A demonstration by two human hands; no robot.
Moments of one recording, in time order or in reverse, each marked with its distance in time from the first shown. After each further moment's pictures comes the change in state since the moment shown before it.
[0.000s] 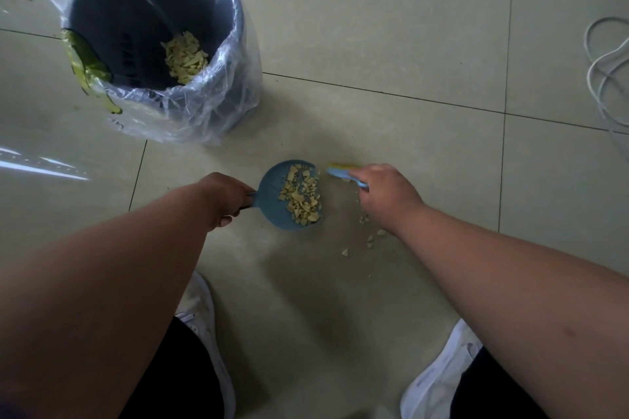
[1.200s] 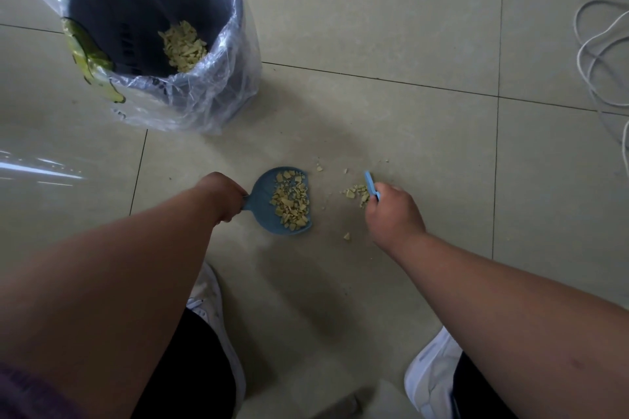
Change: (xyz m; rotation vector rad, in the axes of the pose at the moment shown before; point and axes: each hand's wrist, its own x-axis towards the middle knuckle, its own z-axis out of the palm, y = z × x) left_hand -0.008 -0.013 -0.006 0.468 0.005 0.086; right_hand -0.061 -0.021 0.027 0.134 0.110 0.435
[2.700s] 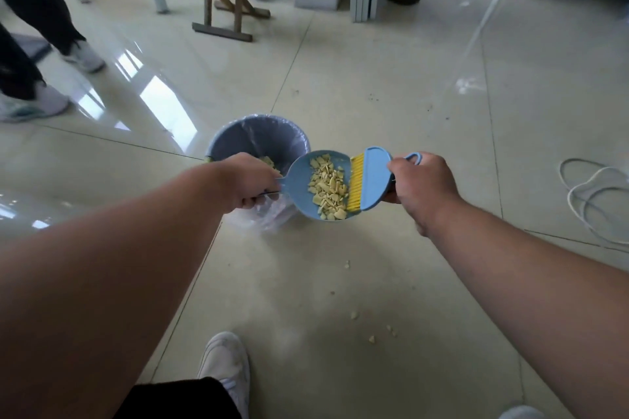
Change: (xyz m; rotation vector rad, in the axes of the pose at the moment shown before) left_hand -0.148 0.062 -0.182 -0.449 0.227 0.199; right_hand -0.011 -0.184 -0.210 0.863 0.137 -0.037
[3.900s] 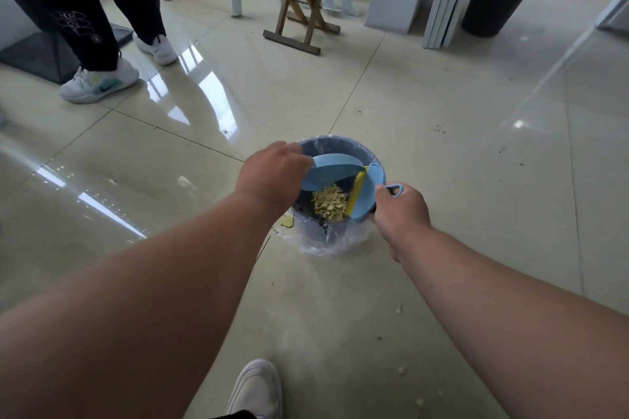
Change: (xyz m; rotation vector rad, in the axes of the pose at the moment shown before) left_hand 0.031 -0.050 -0.075 0.810 0.718 0.691; right_hand 0.021 0.003 0.174 -0.122 -0.128 -0.027
